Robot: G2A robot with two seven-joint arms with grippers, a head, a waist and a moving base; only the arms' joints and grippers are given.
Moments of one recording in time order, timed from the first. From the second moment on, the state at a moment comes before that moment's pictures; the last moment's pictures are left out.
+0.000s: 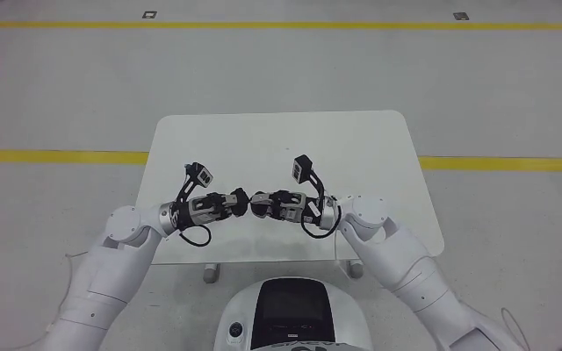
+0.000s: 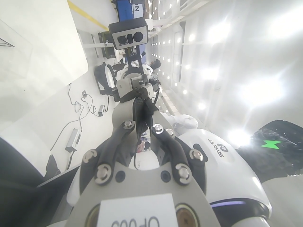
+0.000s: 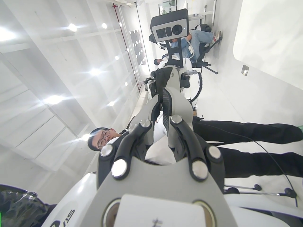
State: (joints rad) left arm 1.39 -0.99 -1.30 -1.50 -0.70 -0.21 -1.17; right arm -1.20 -1.29 0.94 -1.49 0.53 0.08 0.83
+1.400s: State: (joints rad) left arm 1.39 -0.96 -1.43 -1.48 -0.61 -0.34 -1.20; right arm -1.26 -1.26 1.04 -1.56 0.52 0.06 0.79
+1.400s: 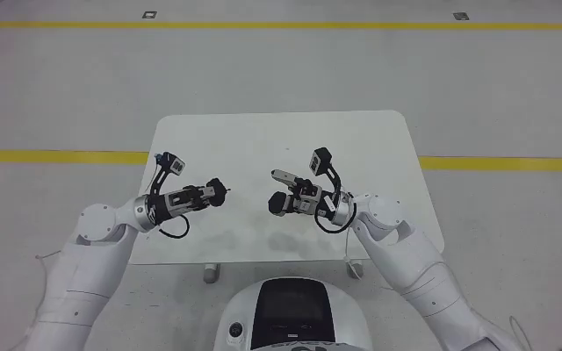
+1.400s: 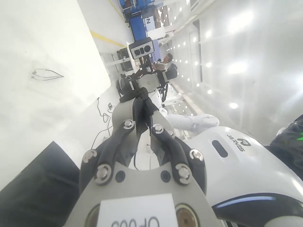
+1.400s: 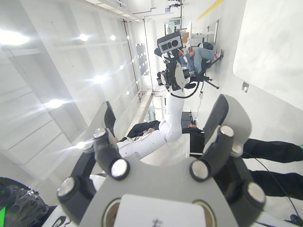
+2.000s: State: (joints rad) left arm 1.35 -0.98 -1.47 -1.55 -0.58 -0.34 -1.16; right arm -1.26 -1.26 1.04 -1.56 0.52 0.06 0.79
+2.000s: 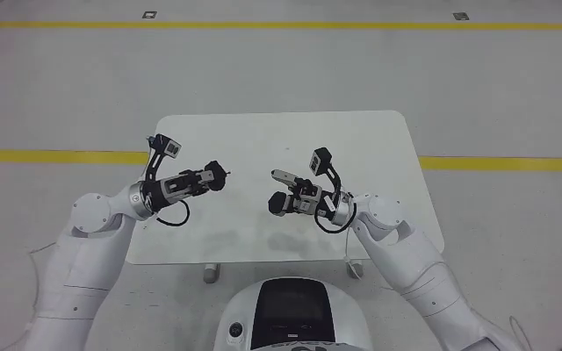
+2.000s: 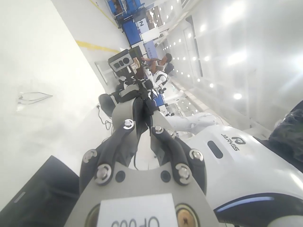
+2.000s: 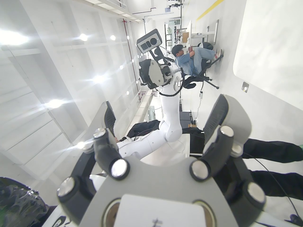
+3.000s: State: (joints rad) left arm 1.33 -1.02 -1.48 -1.56 -0.56 -0.34 -1.14; right arm -1.15 -1.20 1.04 -1.65 -0.10 0.06 1.05
